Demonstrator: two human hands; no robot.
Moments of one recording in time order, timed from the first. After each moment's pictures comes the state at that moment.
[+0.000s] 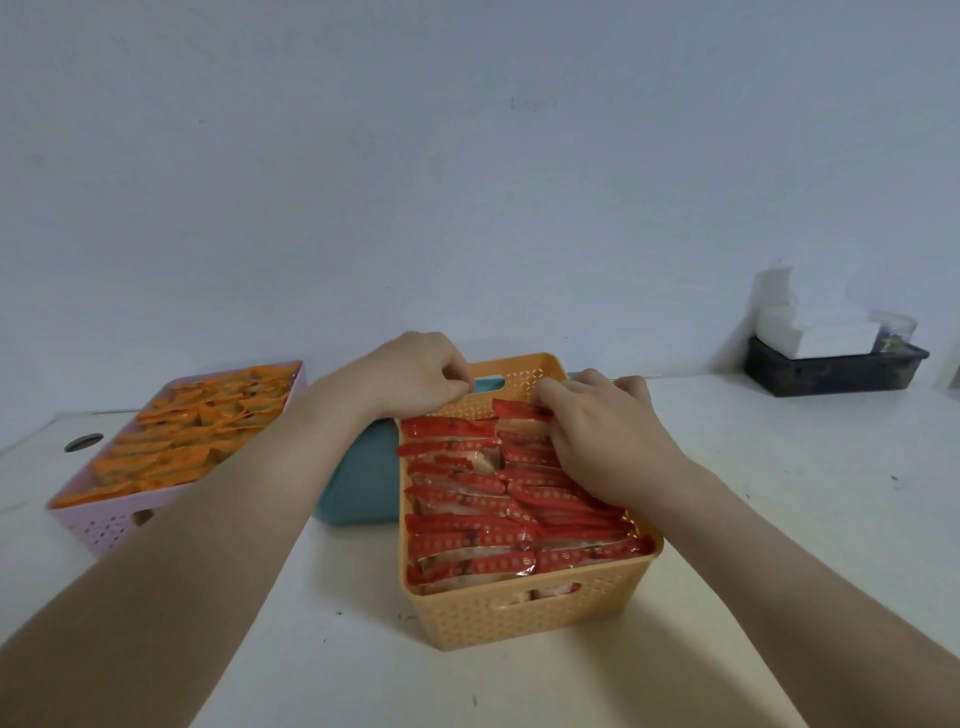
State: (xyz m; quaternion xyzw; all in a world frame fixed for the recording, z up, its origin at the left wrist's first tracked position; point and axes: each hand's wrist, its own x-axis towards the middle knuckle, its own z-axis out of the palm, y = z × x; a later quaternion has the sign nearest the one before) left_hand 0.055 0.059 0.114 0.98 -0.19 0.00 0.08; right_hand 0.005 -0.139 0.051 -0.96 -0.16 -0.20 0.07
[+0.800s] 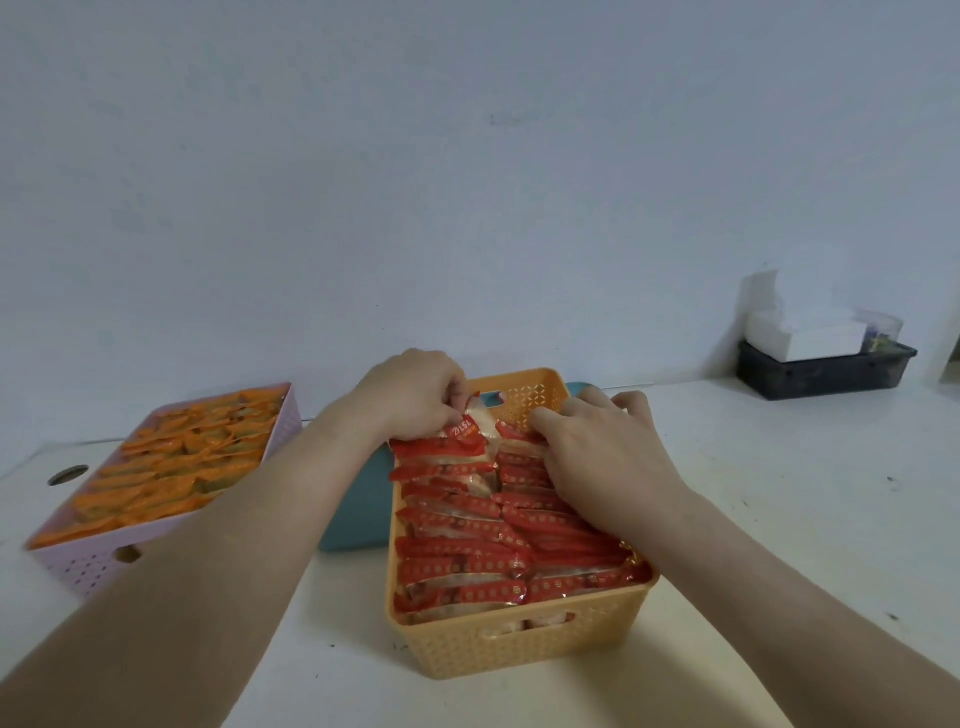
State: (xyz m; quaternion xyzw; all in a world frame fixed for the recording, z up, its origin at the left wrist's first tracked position) left_hand 0.071 0.051 0.102 0.98 -0.19 0.05 0.07; right_hand -0.007 -0.134 0.050 -0.97 -0.12 -0.22 0.02
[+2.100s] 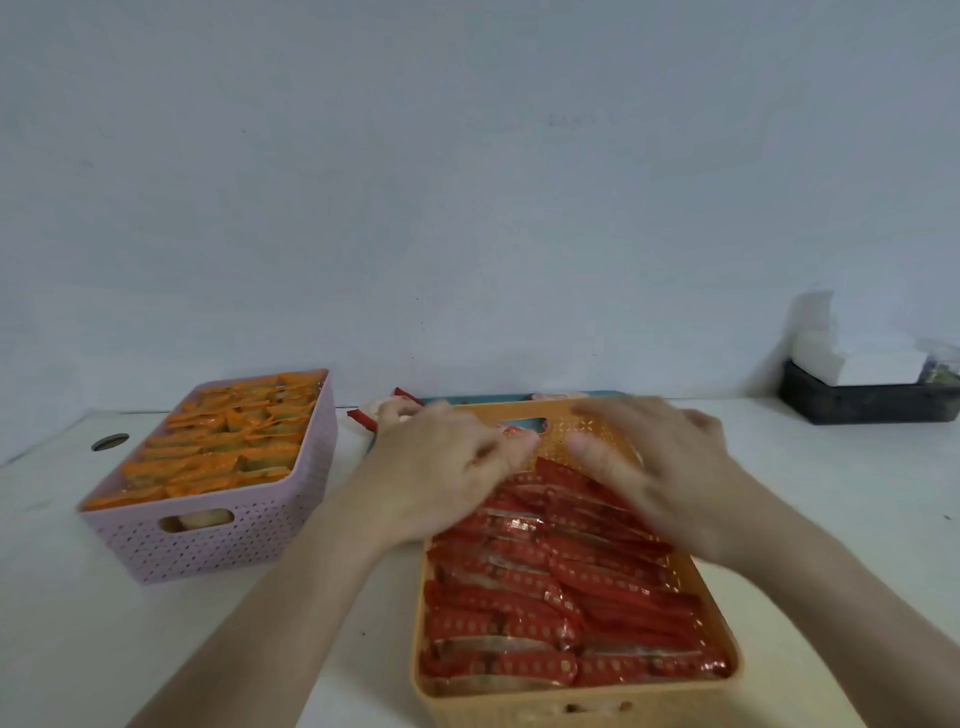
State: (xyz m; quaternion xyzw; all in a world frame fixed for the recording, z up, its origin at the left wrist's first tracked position) left_hand -0.001 0.070 0.071 0.96 -0.22 0.13 0.10; right_hand -0.034 -0.146 0.073 -0.95 -0.18 -0.14 0.23
